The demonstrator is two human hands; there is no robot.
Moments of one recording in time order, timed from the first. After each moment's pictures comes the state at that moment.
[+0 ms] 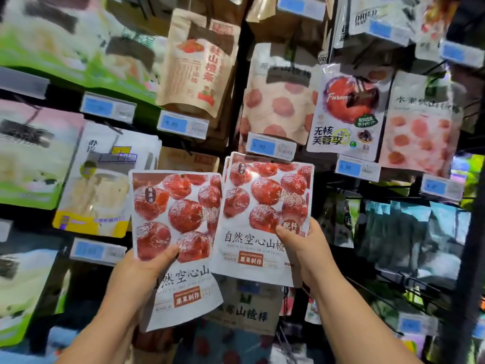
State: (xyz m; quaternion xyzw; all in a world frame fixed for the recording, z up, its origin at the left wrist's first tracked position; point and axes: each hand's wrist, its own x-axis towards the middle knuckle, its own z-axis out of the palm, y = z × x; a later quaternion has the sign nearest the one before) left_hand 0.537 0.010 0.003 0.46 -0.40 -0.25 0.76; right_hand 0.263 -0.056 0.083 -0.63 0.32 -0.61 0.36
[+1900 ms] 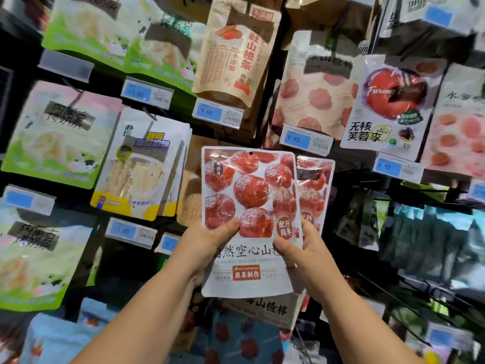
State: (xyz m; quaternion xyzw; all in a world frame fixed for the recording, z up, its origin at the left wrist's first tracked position) left_hand 0.507 0.011 0.044 0.31 -0.43 -0.44 0.72; right_hand 0.306 -0.040 0.057 -0.72 0.31 -0.49 0.37
